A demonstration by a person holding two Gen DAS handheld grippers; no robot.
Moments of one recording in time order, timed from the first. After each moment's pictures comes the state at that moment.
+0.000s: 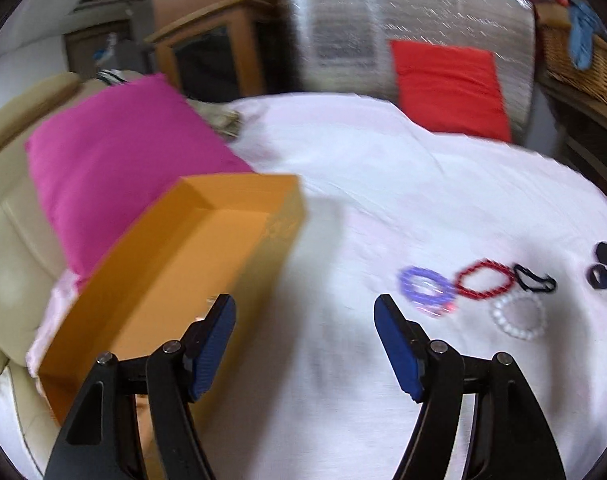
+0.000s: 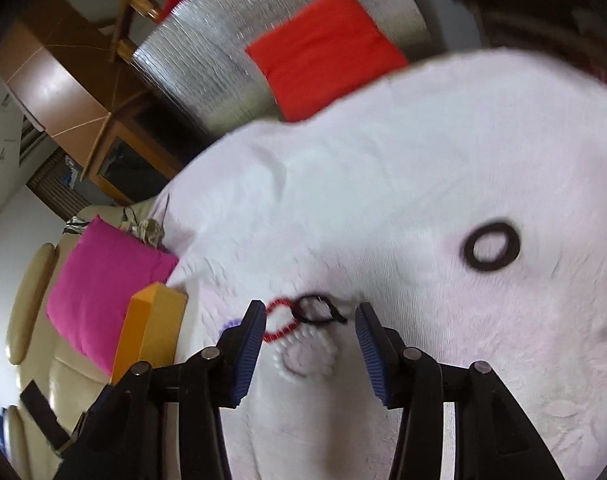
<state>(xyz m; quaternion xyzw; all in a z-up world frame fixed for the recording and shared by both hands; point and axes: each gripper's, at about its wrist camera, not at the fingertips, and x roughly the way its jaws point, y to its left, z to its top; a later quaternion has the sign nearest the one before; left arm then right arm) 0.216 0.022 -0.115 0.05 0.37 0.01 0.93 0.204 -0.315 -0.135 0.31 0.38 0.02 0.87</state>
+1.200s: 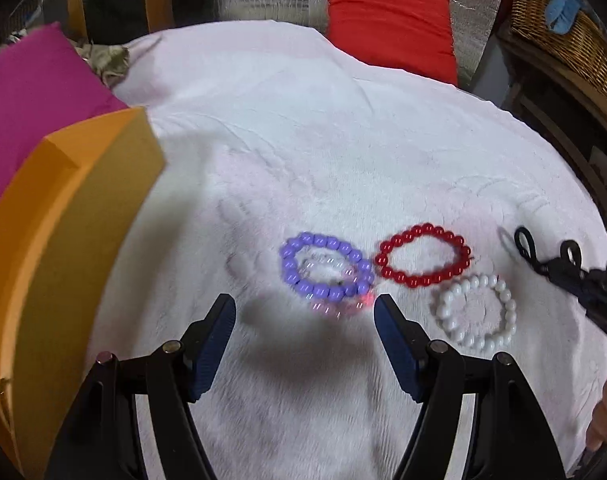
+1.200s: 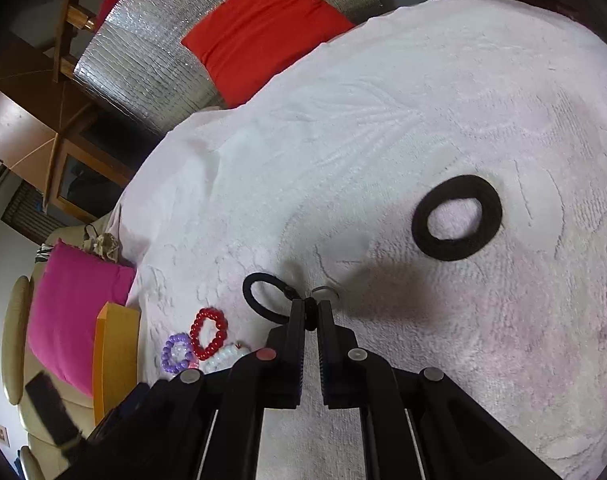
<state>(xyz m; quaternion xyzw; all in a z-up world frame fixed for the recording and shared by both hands) 0.287 -0.036 -0.170 0.01 0.48 -0.11 0.87 0.218 -0.355 -0.181 0.34 0.41 -0.04 0.85</state>
